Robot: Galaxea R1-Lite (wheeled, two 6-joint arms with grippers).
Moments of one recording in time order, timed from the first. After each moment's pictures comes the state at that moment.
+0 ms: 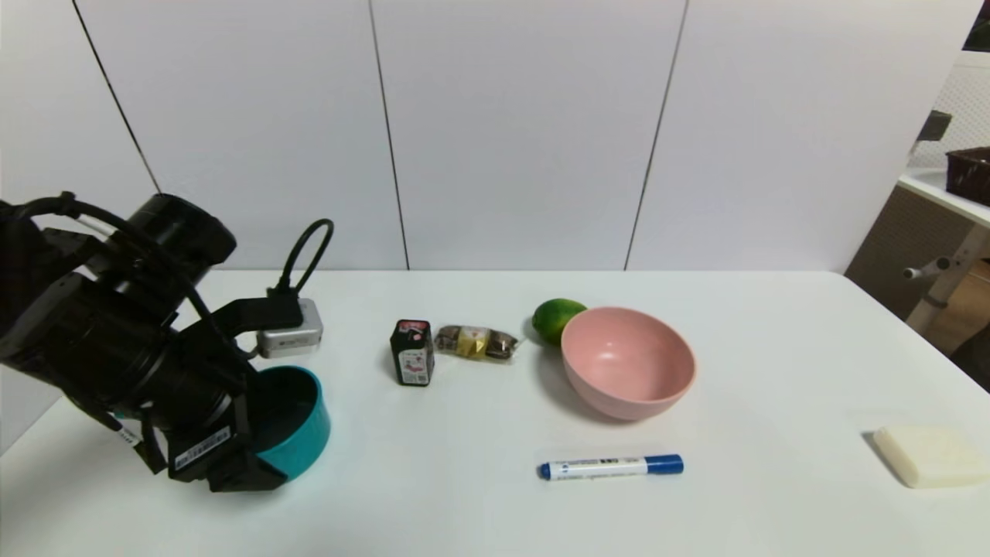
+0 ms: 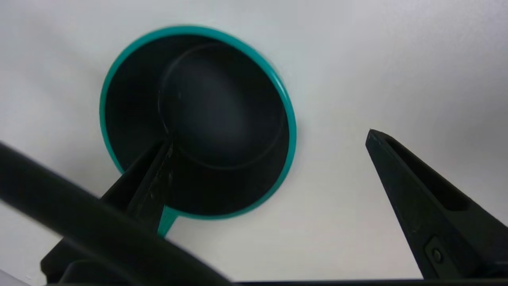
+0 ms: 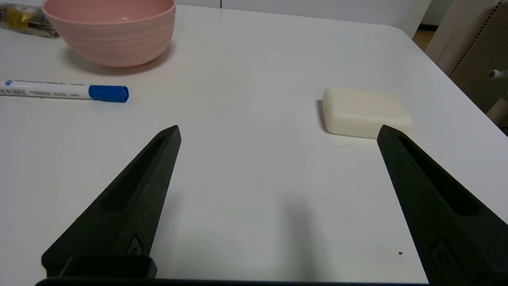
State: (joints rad) left arm -0.27 1.56 -1.15 0.72 -0.14 0.73; right arm 0.00 0.00 0.00 0.00 0.03 -0.09
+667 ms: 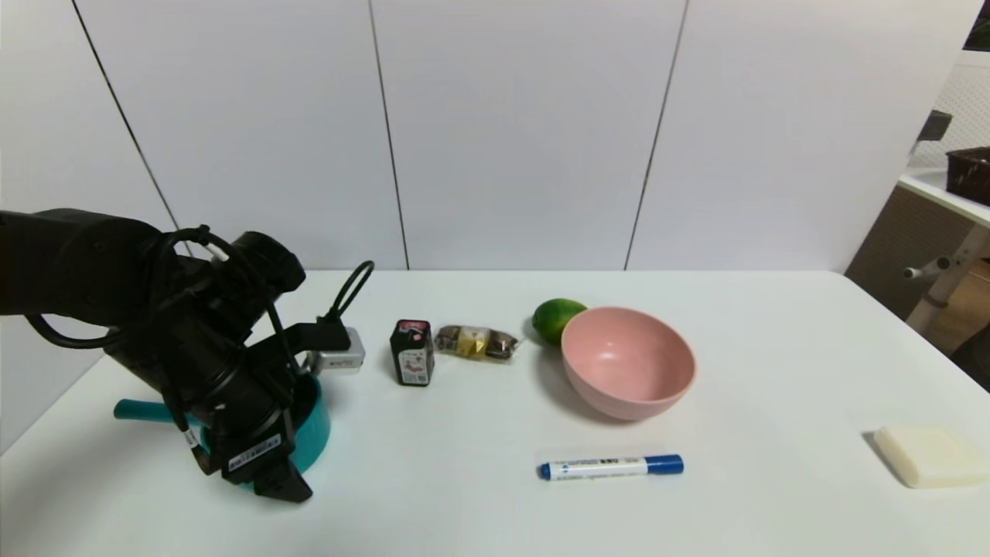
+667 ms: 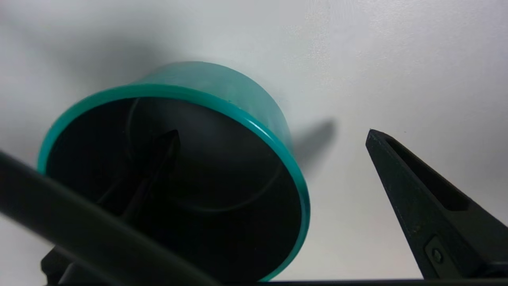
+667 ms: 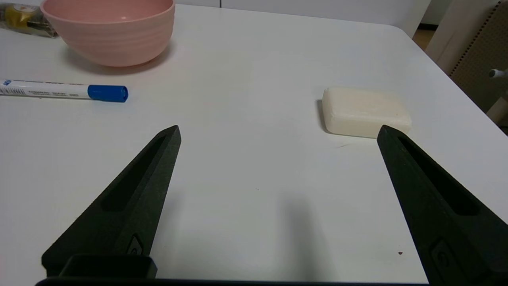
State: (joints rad) left arm -0.31 1.73 -1.18 0.72 -0.11 0.71; right arm 0.00 0.00 0.00 0.00 0.03 -0.09
